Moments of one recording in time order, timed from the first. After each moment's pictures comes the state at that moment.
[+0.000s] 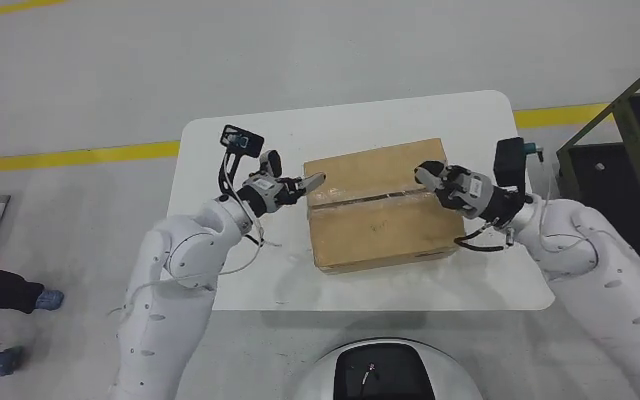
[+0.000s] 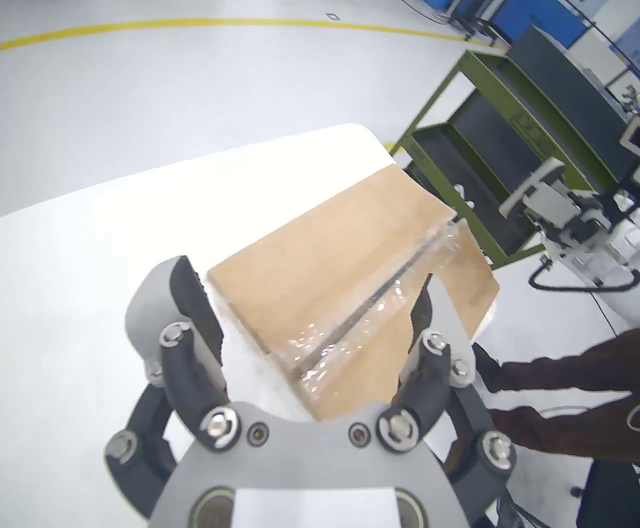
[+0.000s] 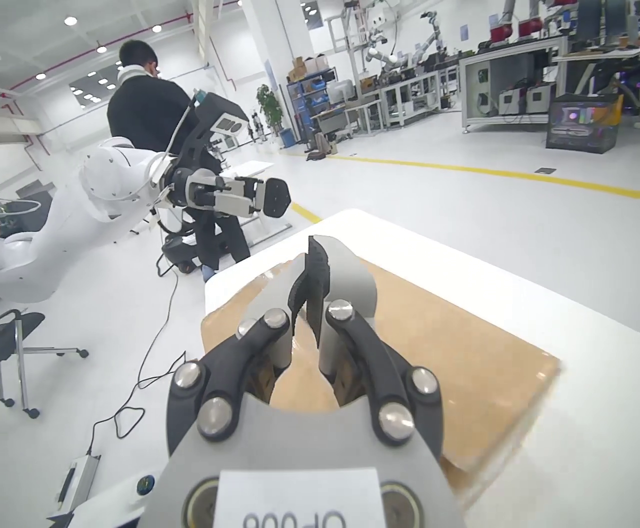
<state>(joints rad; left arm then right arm) 0.88 -1.09 -1.30 -1.82 0.68 -0.15 -0.76 -1.01 -1.03 1.24 -1.60 -0.61 -0.77 0.13</state>
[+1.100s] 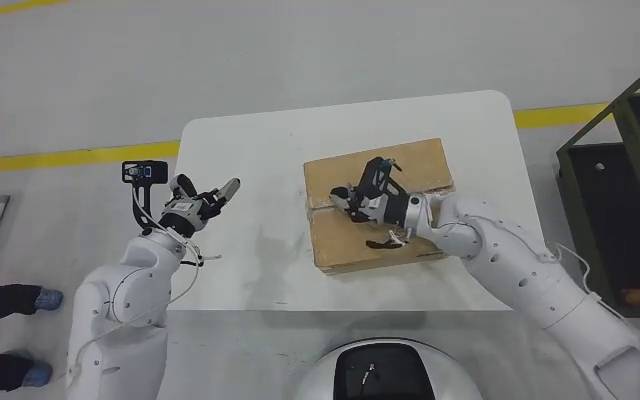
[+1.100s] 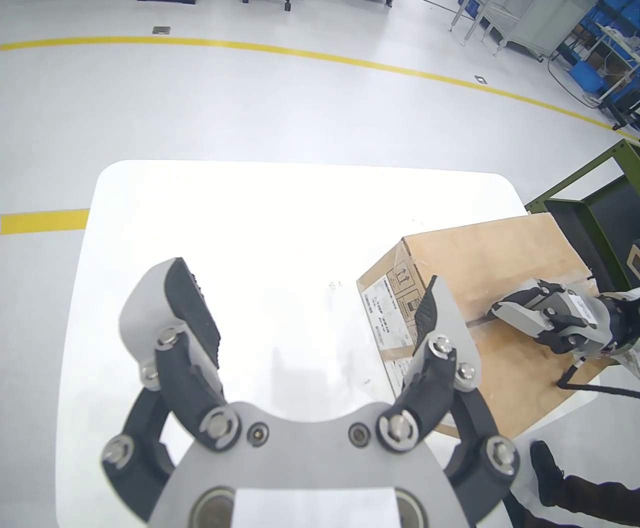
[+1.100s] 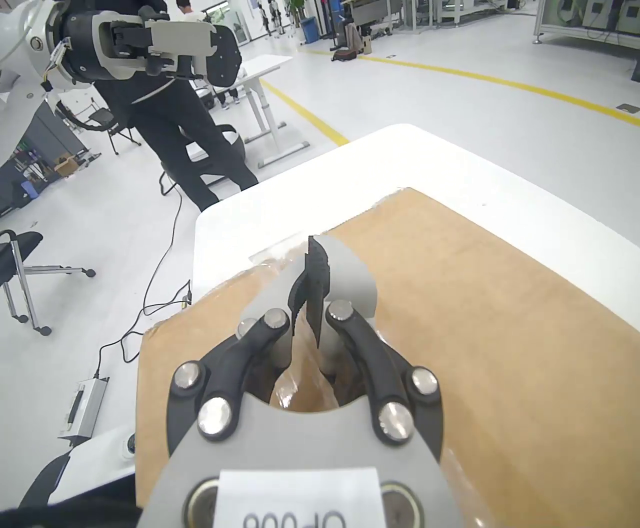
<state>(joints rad) 1.13 -1.05 -1.60 -1.94 0.78 -0.03 -0.72 -0.69 -1.20 0.84 -1.29 -0.78 -0.62 0.14</state>
